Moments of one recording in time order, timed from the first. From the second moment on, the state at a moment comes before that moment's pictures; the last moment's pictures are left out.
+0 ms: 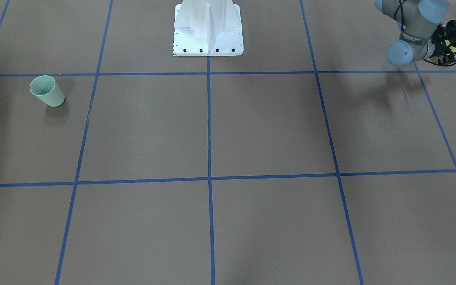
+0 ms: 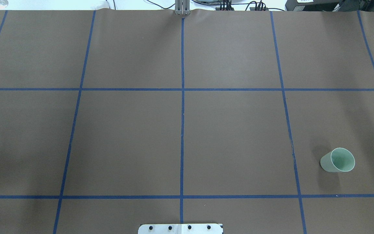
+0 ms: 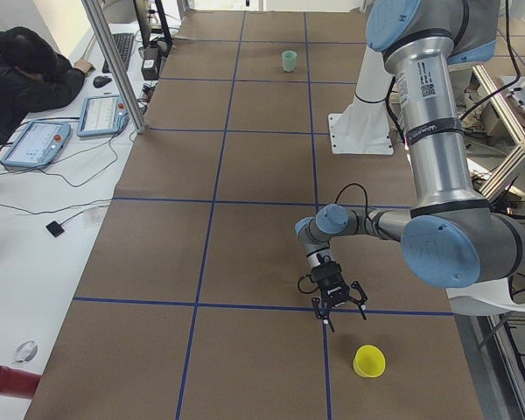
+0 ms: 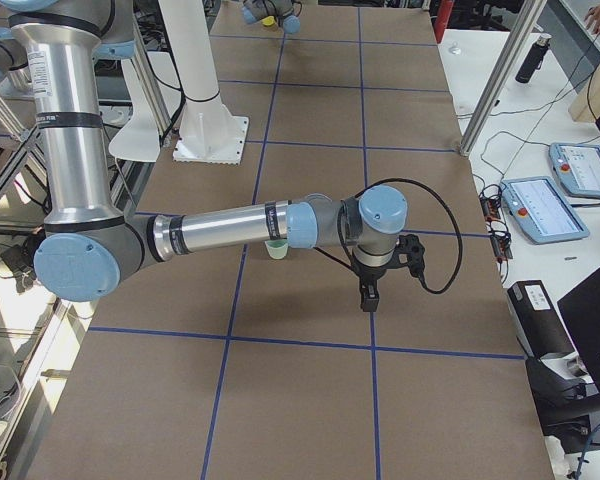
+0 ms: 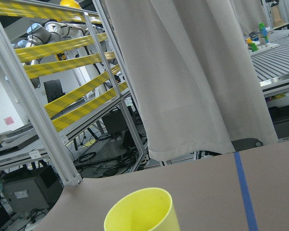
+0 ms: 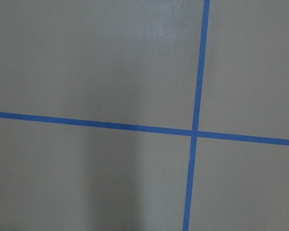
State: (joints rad) left arm -0.42 -1.26 -1.78 -1.01 -1.72 -2.54; right arm 1.53 -1.48 1.68 -1.67 2.37 0.01
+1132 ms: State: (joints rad) left arm -0.38 -1.29 -1.57 -1.11 -1.74 -2.68; right arm 1.51 -1.48 1.68 -1.67 2.37 0.01
